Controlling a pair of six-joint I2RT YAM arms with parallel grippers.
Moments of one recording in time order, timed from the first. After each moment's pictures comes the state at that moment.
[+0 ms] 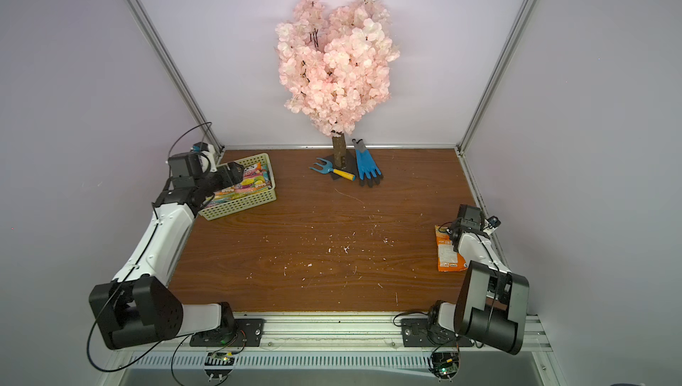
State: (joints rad) left arm 0.09 1.30 1.09 -0.34 0.24 -0.23; right arm -0.32 1.35 0.63 -0.34 0.39 0.65
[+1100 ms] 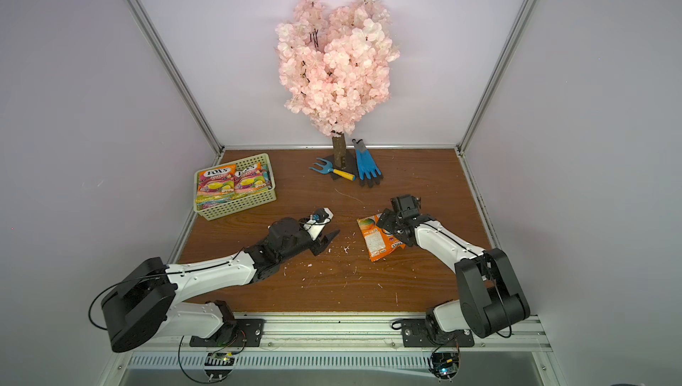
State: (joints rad) left arm -0.85 1.36 0.54 0.50 0.02 0.14; right arm 0.34 1.39 0.77 -0.43 0.11 0.87
